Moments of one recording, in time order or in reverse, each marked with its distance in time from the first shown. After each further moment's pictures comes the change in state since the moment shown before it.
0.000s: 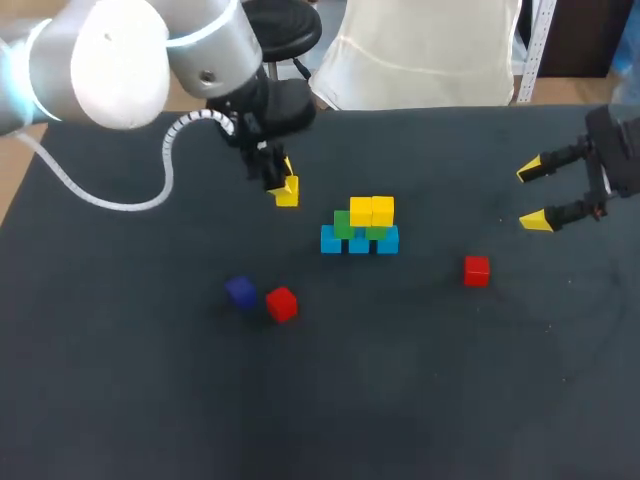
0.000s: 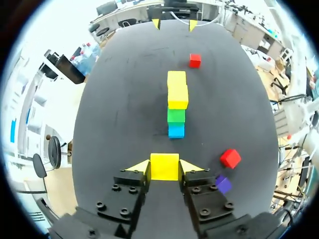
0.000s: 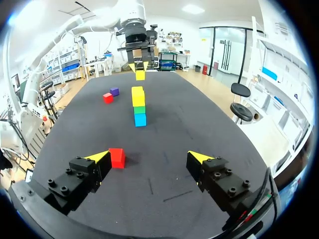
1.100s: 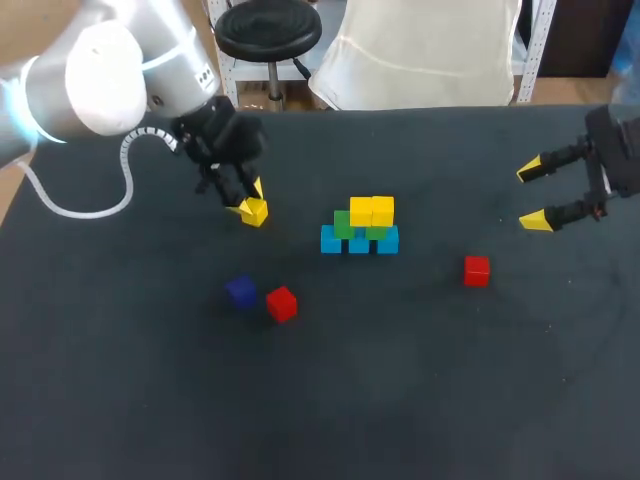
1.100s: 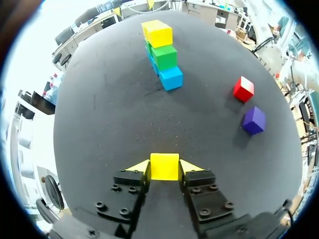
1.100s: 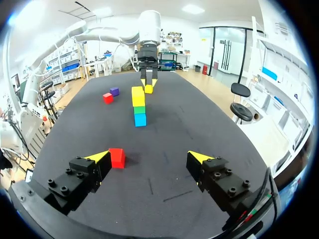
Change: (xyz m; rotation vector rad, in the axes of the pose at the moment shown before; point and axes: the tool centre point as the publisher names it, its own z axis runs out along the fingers) left arm 0.084 0.042 0.066 0.147 -0.076 0.377; right arm 0.000 0.000 0.000 0.000 0.000 0.000
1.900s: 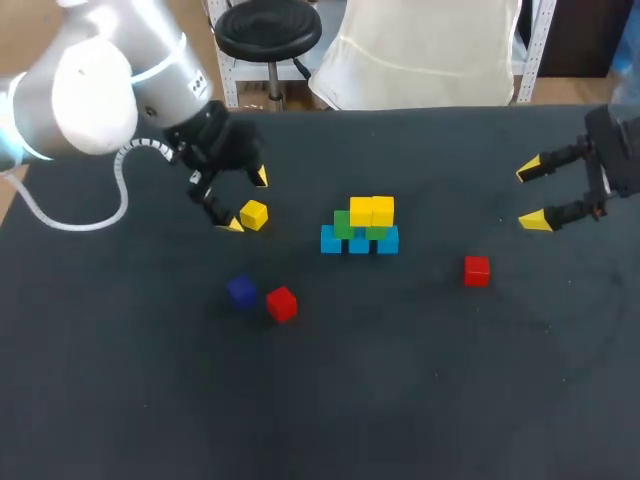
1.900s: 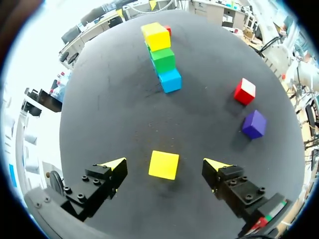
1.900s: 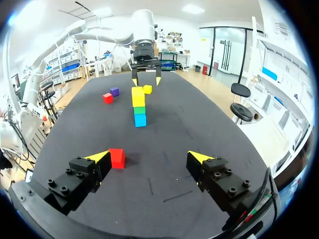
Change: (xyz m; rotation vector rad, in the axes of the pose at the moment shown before) left arm -0.002 -0.008 -0.003 -0.056 0.017 -0.019; right arm 0.000 0.000 0.000 0.000 0.000 0.000
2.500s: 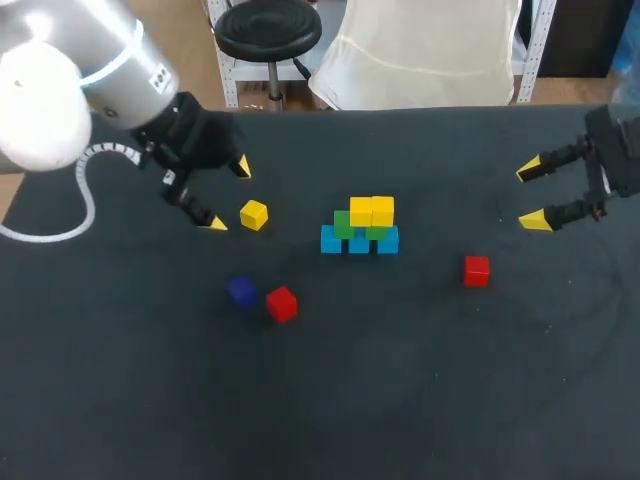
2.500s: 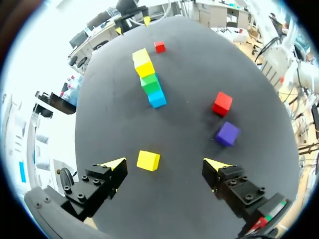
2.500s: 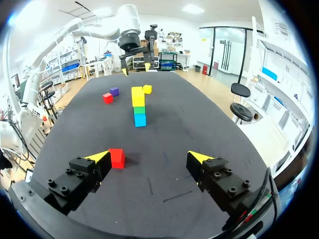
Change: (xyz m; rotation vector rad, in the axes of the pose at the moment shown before) left arm -0.019 -0.035 -0.048 -0.103 0.002 0.008; right arm 0.000 0.000 0.000 0.000 0.000 0.000
